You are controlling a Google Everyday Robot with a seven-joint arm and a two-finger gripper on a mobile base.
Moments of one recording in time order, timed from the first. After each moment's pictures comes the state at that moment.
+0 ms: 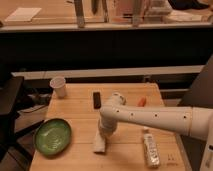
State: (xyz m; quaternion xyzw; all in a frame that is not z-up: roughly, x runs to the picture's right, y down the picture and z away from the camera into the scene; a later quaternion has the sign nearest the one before) arm -0.010 0.249 0.766 -0.20 -0.32 -0.62 0.69
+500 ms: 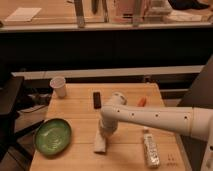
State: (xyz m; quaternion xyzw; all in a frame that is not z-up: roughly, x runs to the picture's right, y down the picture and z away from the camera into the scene) arm -0.007 0.248 0.767 -0.20 -0.32 -0.62 0.69
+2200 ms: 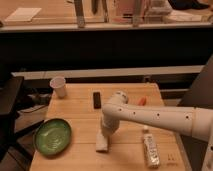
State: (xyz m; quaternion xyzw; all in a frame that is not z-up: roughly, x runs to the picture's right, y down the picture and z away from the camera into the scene) arm 0.002 0.243 0.770 -0.20 -0.32 -0.63 0.68
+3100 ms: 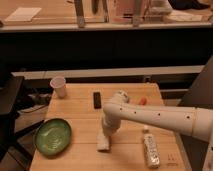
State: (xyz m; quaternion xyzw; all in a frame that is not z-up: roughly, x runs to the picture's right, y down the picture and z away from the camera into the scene) arm 0.009 0.240 0.772 -0.20 -0.31 -0.64 0.67
